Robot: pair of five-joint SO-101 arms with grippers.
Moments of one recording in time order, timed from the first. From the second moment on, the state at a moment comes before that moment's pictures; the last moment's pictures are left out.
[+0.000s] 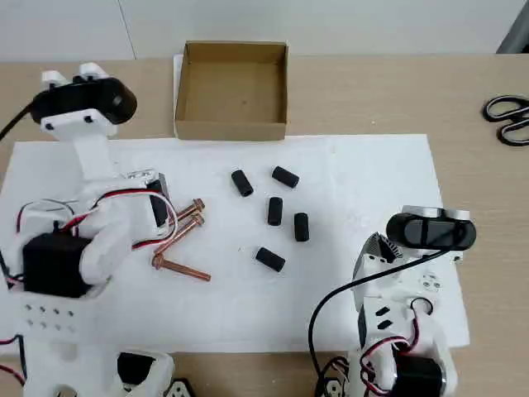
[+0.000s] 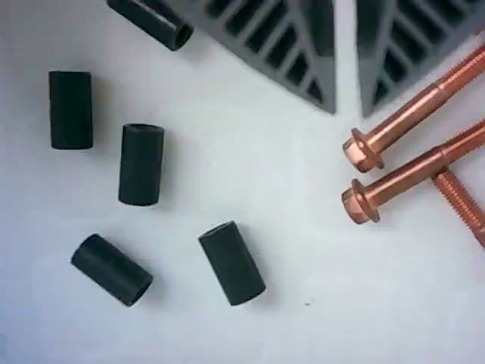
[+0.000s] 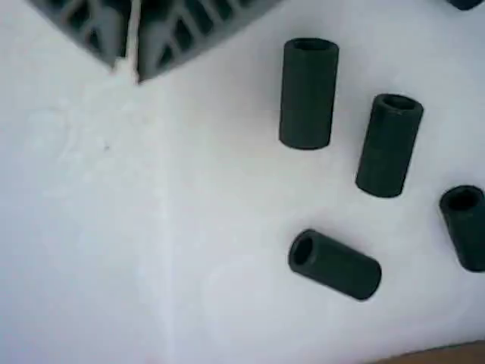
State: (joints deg) left arm 4.1 -38.2 5.9 93.1 20.9; right arm 1.8 -103.1 71.9 70.4 -10.4
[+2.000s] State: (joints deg) left arm -21.9 5.3 -2.6 99.0 -13.6; right arm 9.0 -25.2 14.4 98.7 9.9
